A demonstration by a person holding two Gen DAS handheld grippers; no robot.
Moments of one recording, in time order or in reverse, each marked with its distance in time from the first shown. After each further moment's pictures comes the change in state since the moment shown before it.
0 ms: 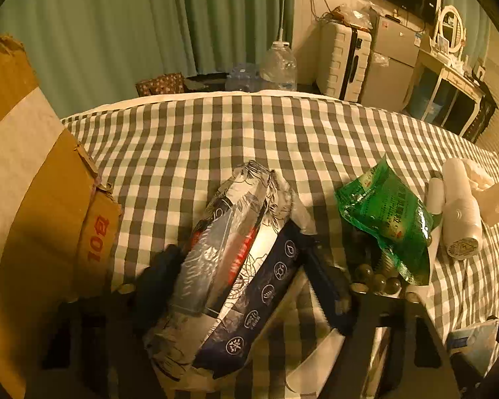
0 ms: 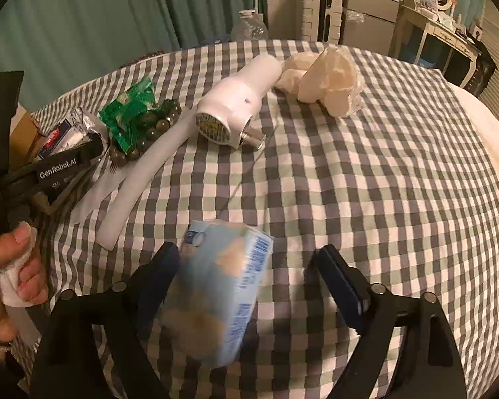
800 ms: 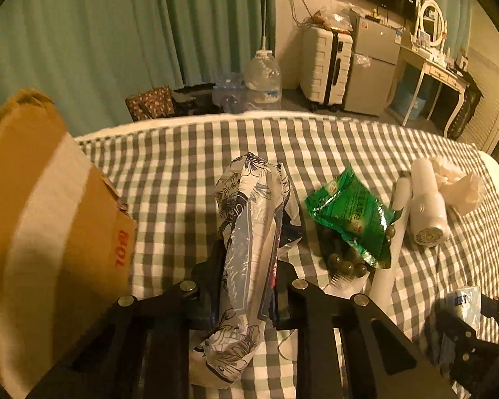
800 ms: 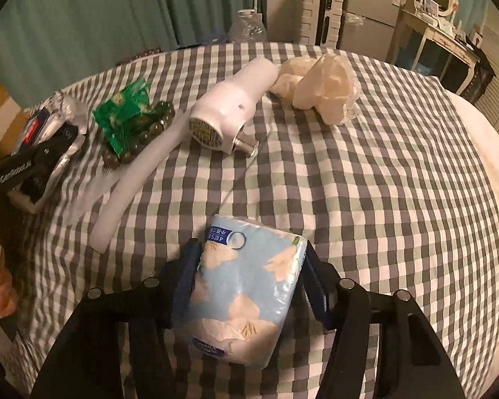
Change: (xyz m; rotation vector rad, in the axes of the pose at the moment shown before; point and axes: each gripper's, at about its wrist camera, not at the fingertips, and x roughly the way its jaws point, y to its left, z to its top) left arm -0.049 -0.015 0.026 0.064 -0.046 -0.018; right arm -0.005 0.000 0.003 -0.013 -0.008 -0.028
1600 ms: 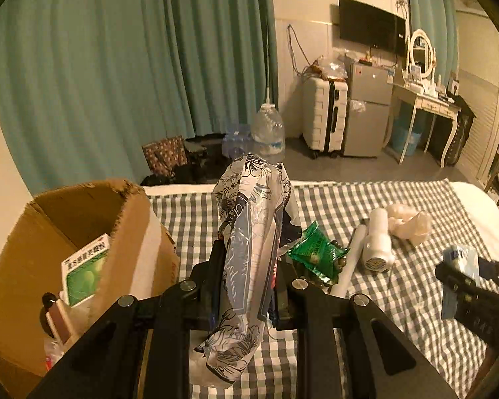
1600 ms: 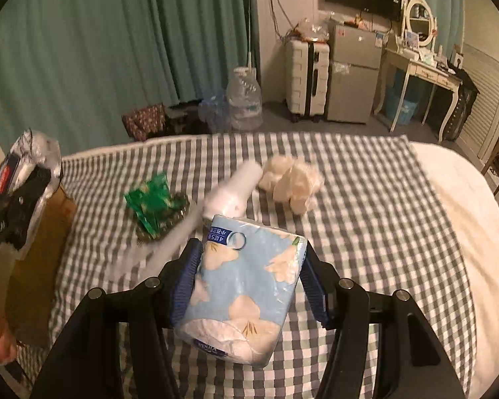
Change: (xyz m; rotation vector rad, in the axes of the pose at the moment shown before) left arm -0.098 -0.008 0.014 -0.003 -0.209 0.029; right arm -0.087 -0.018 0.029 0.030 -0.245 0.005
